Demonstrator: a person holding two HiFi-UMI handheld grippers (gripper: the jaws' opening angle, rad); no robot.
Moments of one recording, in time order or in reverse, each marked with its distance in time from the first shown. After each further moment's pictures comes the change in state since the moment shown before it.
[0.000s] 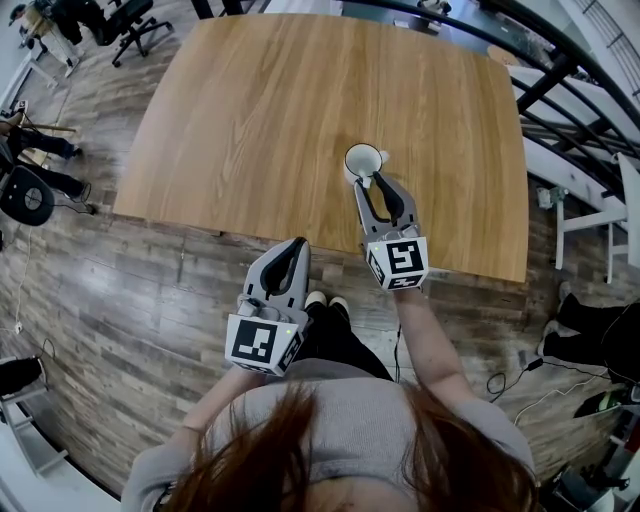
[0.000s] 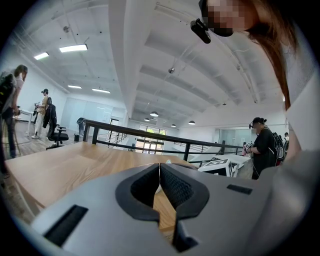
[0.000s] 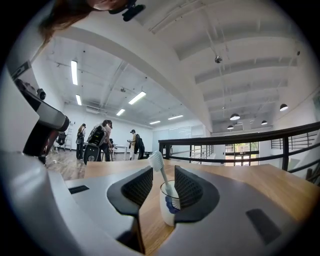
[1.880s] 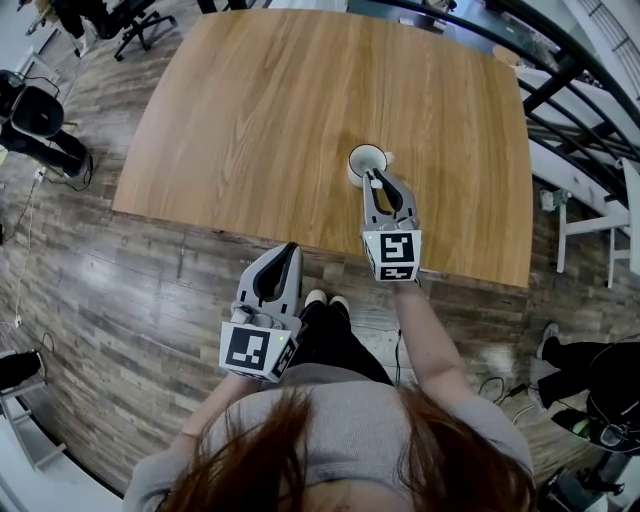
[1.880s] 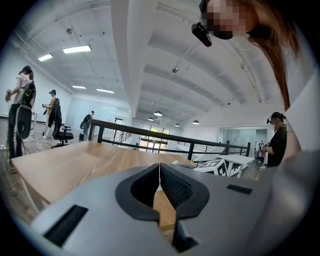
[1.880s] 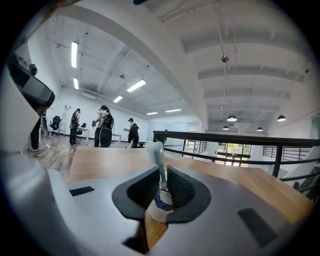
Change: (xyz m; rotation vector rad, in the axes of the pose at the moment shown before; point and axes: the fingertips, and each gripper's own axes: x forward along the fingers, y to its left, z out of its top) left arm -0.008 0.015 -0.004 -0.022 0.005 0.046; right arm 0.023 -0.016 -0.022 -0.093 0.100 -0.086
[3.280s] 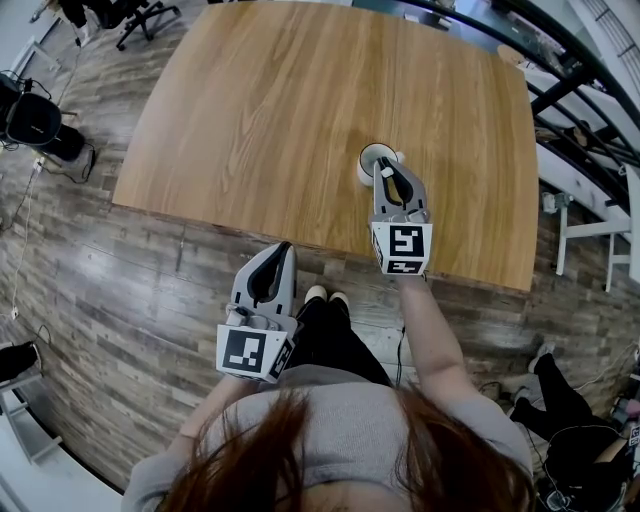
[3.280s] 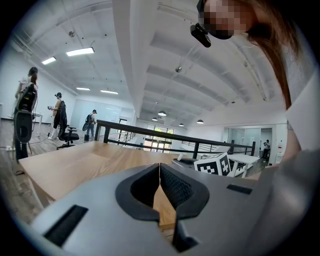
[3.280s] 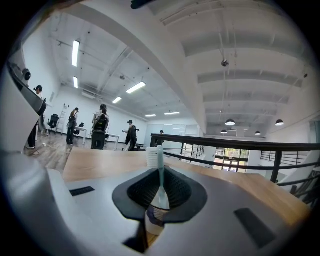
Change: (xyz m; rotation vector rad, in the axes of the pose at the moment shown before) left arm -0.009 0.023 0.001 -0.012 -0.012 0.053; right arm 0.013 -0.007 0.020 -0.027 -0.031 -0.029
